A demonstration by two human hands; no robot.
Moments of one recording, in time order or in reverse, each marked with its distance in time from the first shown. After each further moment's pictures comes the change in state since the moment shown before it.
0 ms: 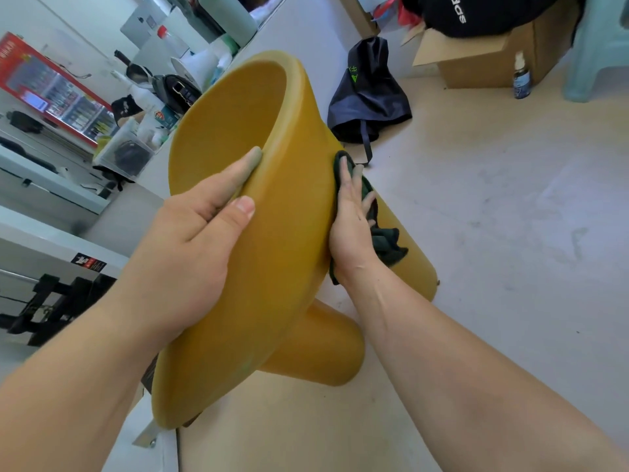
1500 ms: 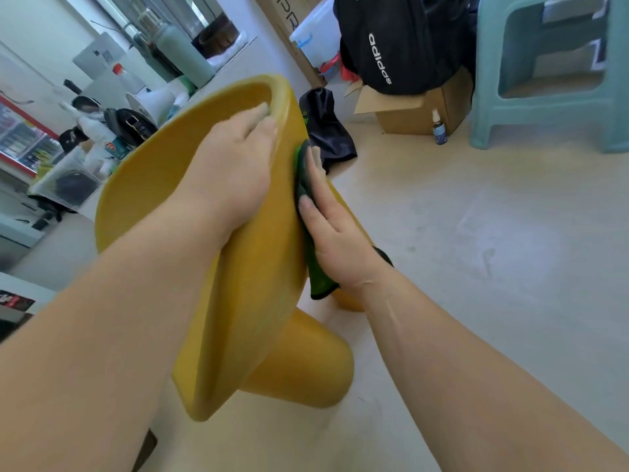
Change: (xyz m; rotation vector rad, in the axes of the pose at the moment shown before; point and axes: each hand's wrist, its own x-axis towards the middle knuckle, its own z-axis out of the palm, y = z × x) left_hand 0.061 0.084 0.059 0.019 0.084 0.029; right_hand -0.041 -0.067 -0.101 -0.018 -0.309 -0.318
